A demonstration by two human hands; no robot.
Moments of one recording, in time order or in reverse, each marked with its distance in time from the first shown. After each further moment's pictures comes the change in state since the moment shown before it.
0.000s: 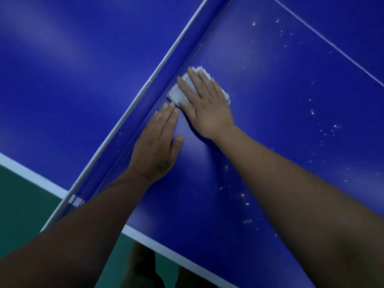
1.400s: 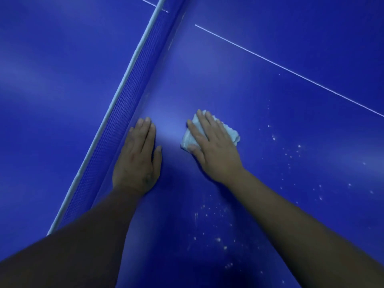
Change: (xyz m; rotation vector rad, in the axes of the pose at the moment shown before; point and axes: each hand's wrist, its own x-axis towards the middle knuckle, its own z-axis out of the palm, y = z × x) left_hand 0.120 0.011 0.044 0.165 -0.086 0.036; right_hand -0.041 0.116 -0.041 -0.013 -0.133 0.147
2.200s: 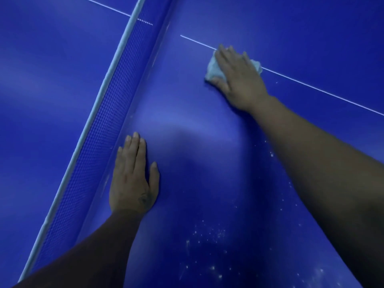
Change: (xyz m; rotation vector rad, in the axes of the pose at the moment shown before) left_hand 0.020 0.028 0.008 -0.012 0.046 -0.139; right_hand 0.157 0.175 -0.045 -0.052 -0.005 0.097
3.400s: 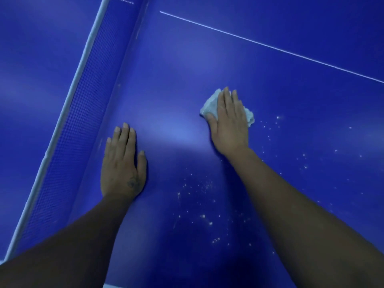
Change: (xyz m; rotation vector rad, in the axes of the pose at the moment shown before) left_hand -0.072 -0.006 -0.013 0.064 -0.040 0.055; right_hand -0.211 -0.093 0.033 0.096 0.055 0.386
